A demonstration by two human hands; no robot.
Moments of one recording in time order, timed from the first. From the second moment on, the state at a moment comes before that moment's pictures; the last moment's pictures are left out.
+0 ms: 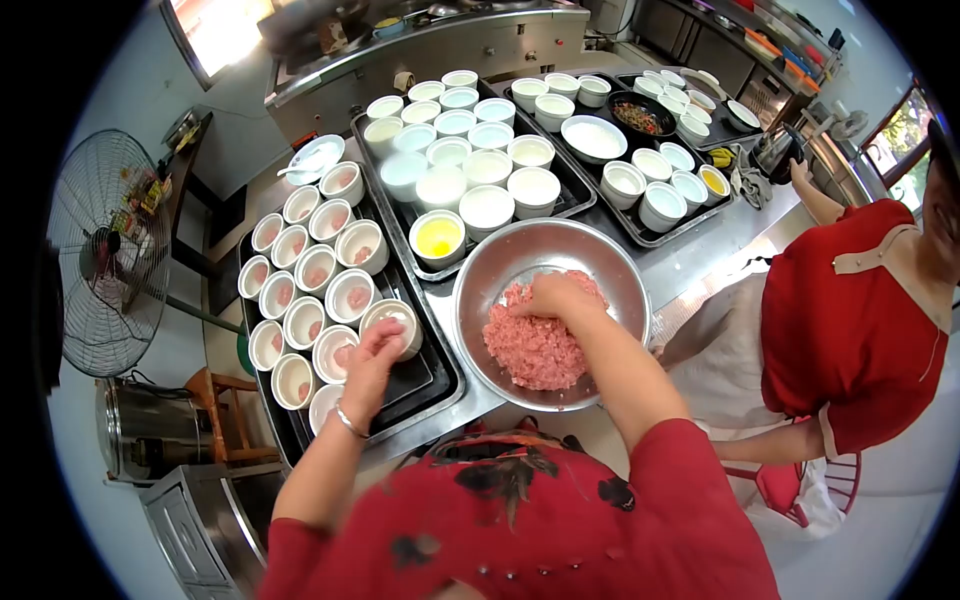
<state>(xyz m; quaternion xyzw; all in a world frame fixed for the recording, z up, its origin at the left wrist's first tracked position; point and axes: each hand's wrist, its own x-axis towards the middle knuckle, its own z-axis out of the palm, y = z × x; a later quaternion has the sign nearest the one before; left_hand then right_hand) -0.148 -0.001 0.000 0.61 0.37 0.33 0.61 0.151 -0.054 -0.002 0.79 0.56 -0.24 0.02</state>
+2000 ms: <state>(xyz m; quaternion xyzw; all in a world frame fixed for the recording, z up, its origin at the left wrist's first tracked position) 0.002 -0.047 0.001 0.32 0.08 0.12 0.93 0.103 -0.134 0.025 0.48 0.24 -0.51 -0.67</state>
